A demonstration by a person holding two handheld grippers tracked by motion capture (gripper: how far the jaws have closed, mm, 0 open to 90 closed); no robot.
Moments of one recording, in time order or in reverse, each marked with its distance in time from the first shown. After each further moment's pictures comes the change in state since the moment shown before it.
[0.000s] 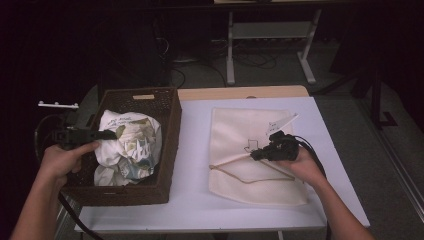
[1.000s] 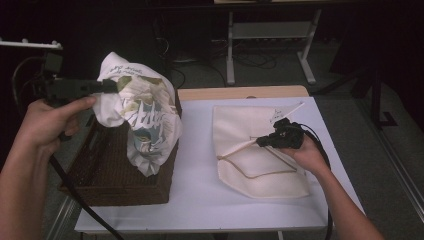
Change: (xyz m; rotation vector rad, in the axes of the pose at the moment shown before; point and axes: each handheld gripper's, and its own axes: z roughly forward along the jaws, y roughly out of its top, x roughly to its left) left arm -0.132 0.088 -0.033 -0.130 -0.199 0.247; right arm -0.014 0.019 -0.022 -0.003 -0.129 0.008
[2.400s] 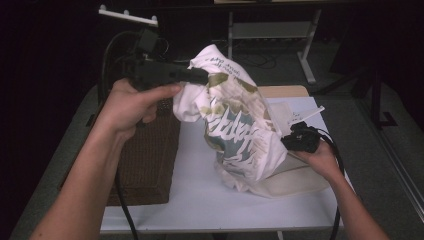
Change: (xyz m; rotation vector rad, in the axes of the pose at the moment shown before) left arm -0.095 0.032 0.111 0.090 -0.267 0.094; right arm -0.017 -0.037 -0.021 -0.039 -0.044 0.068
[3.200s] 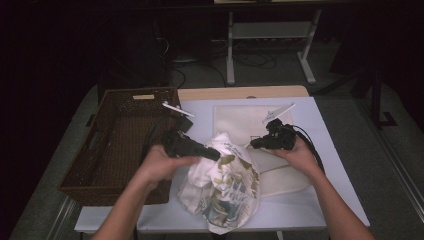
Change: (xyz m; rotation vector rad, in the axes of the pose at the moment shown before) left arm 0.085 -0.156 0.099 0.326 -0.058 -0.219; right arm 0.025 0.039 0.041 0.067 0.058 -0.018
